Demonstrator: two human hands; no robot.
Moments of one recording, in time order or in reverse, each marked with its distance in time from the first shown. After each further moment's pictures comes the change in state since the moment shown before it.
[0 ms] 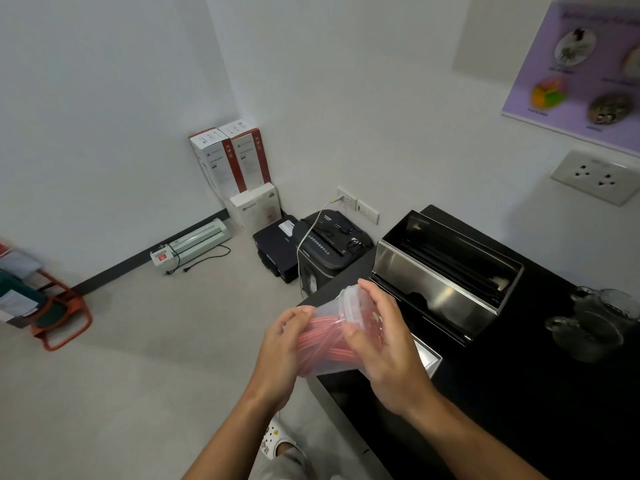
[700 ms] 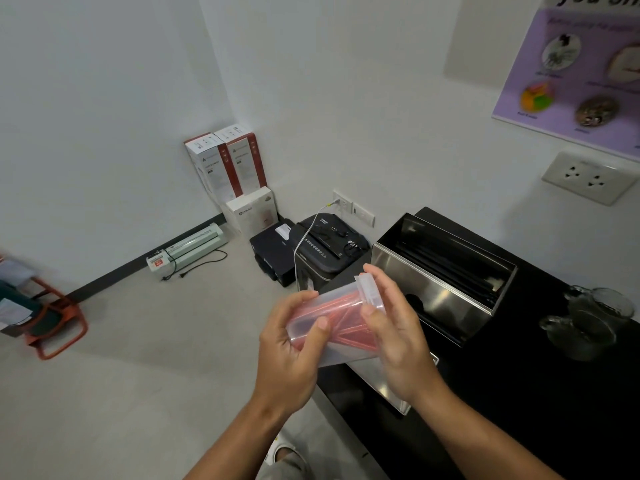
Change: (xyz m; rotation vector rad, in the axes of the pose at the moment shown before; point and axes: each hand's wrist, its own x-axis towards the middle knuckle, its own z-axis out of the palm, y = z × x) left_hand -0.011 0.001 0.009 0.246 0.015 0.547; right_hand 0.014 -0.007 -0.010 0.331 0.009 -0.010
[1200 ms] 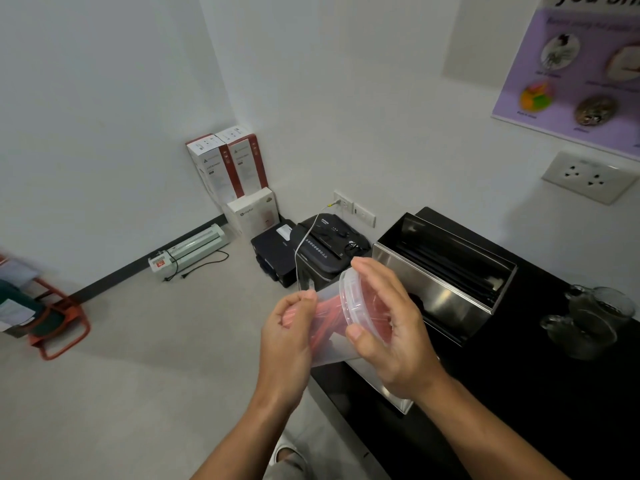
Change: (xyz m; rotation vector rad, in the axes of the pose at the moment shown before) left_hand 0.010 0.025 0.010 -0.236 0.101 -0.371; right_hand 0.005 -0.017 -0.002 -0.369 -0.062 -0.339
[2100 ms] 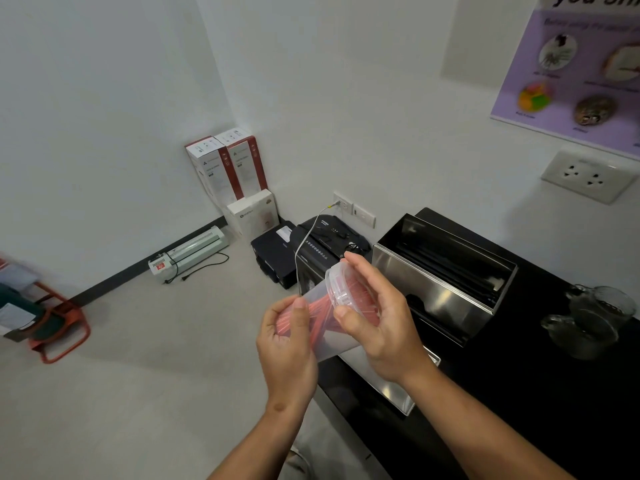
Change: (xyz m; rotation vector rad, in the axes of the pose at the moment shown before) left_hand 0.007 -0.029 0.003 0.045 0.279 0.211; right_hand 0.014 0.011 0.014 0.154 0.029 0.193
